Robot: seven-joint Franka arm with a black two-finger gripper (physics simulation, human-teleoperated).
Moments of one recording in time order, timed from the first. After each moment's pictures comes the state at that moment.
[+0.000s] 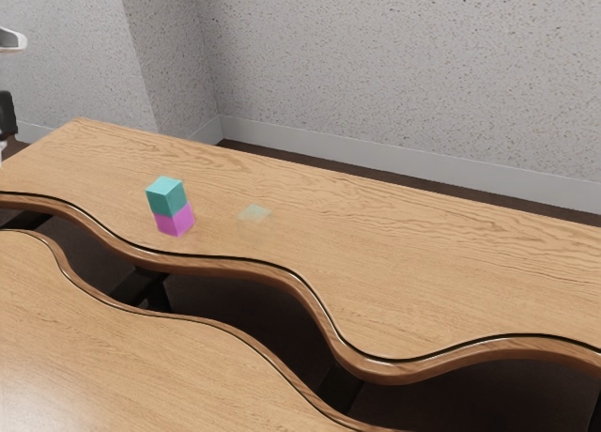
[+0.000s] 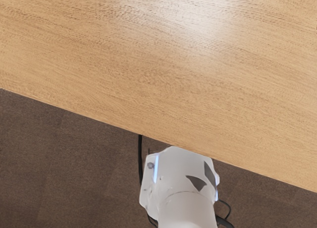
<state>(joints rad) 0.05 -0.17 0.31 -1.57 0.10 0.87 0.03</state>
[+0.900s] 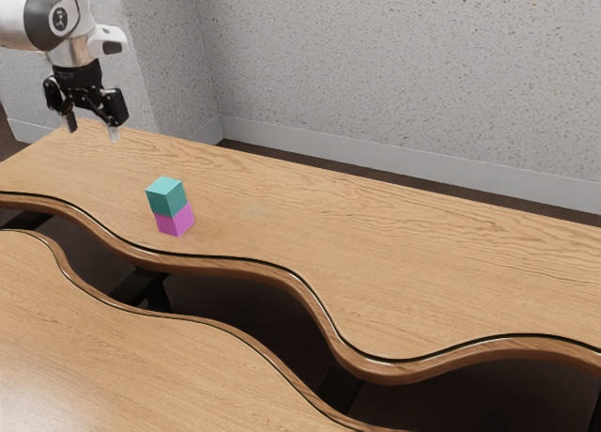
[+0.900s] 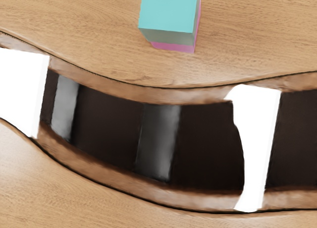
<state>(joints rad) 0.12 0.14 0.21 -1.52 0.10 1.69 0.14</state>
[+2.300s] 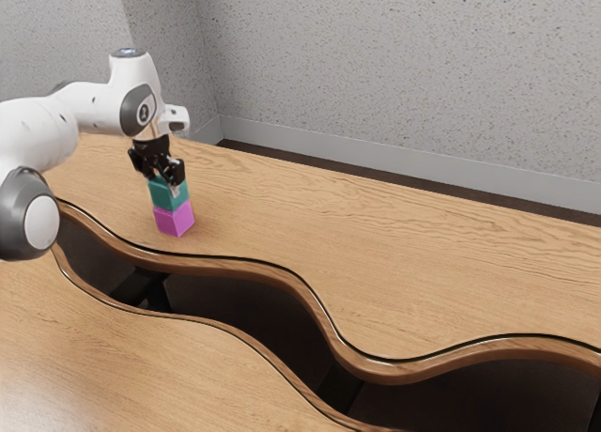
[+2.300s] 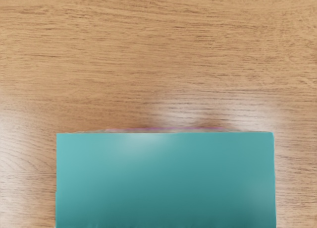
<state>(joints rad) 0.30 0.79 0.03 -1.11 0.06 1.97 0.31</state>
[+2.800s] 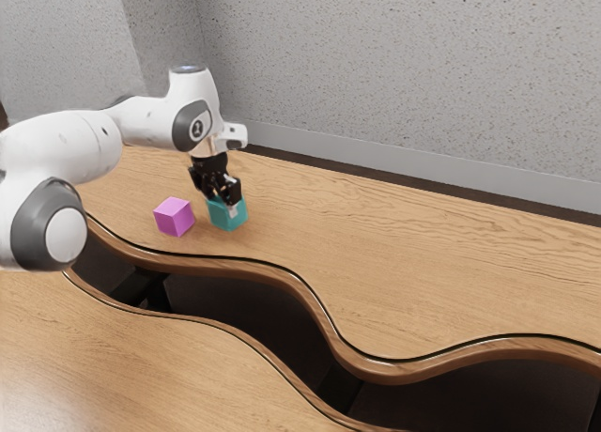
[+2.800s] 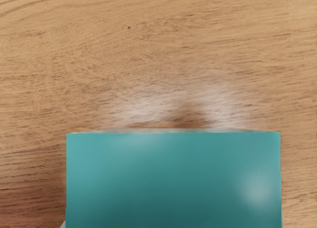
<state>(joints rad) 0.21 0.85 -0.07 -1.08 0.07 1.95 0.30</state>
